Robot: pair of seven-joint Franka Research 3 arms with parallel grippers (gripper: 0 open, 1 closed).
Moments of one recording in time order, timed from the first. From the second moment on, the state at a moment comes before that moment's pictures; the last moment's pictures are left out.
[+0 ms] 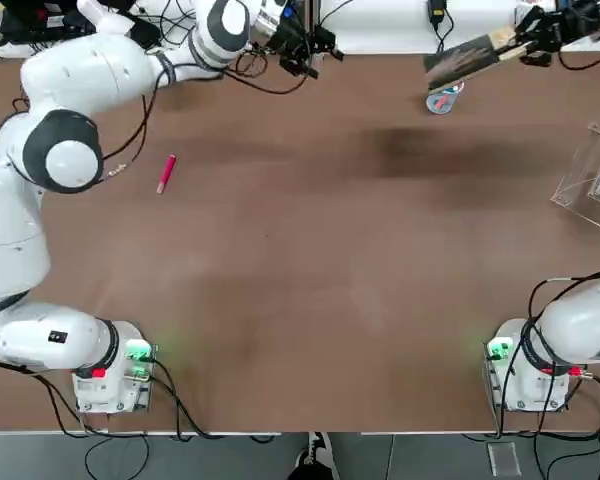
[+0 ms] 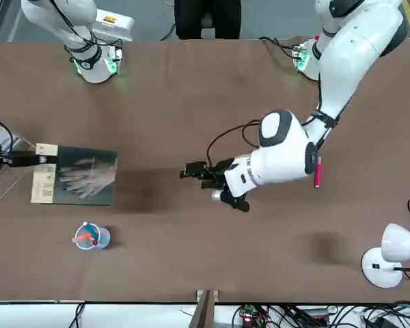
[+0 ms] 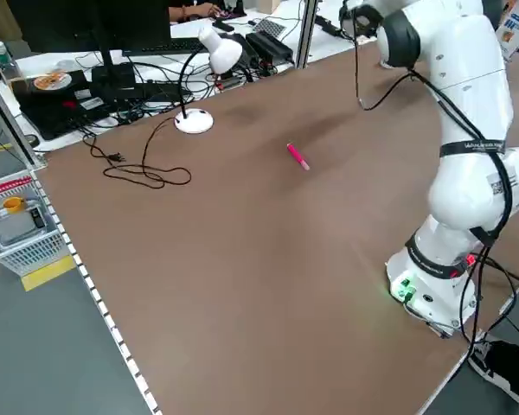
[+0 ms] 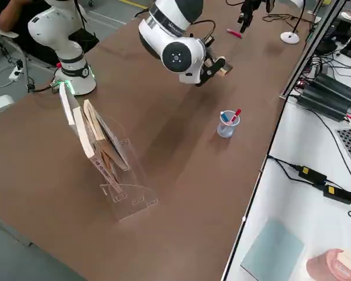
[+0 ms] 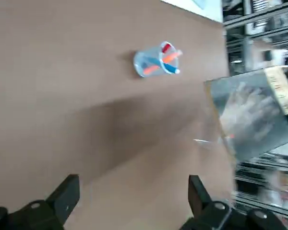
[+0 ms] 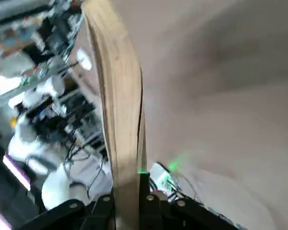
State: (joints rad) left arm -0.17 0.76 -0.59 -1.23 -0.40 2.32 -0.13; right arm -0.01 0.36 -0.30 -1.59 1.03 1.37 0.09
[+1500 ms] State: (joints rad) left arm 0.00 0.58 -0.58 -1.24 0.09 1.92 -0.23; right arm -0.01 0.35 -0.39 -1.49 0.56 1.37 0.36
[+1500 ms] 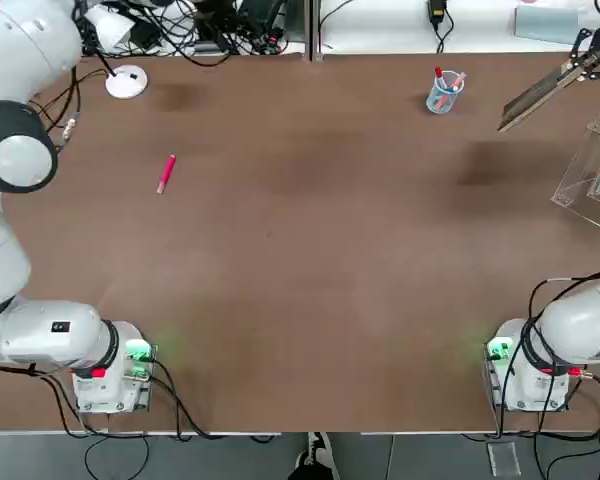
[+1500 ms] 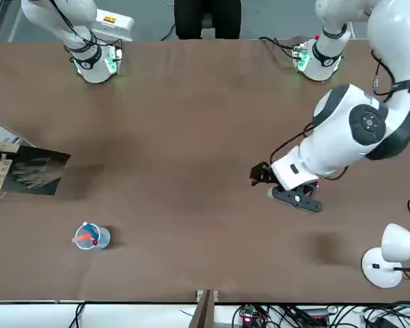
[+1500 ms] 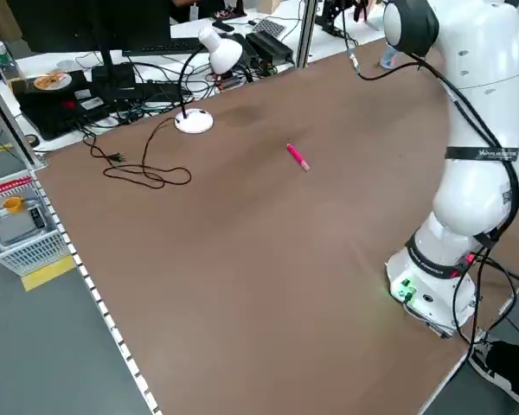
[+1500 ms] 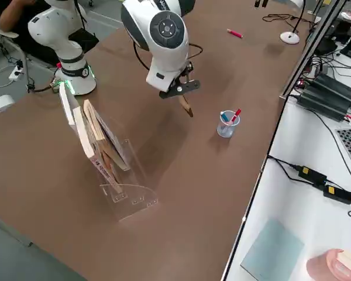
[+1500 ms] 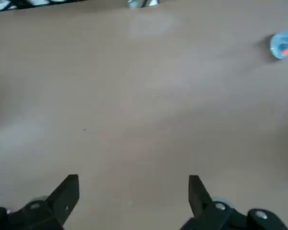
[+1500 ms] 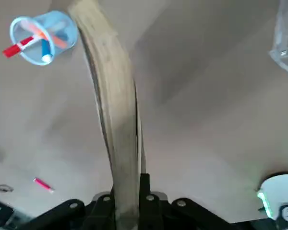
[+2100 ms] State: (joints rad) left arm 0.02 0.46 -0.44 -1.31 0.09 1.87 -0.14; right arm -0.02 0.34 -0.47 -1.46 0.51 1.37 0.27
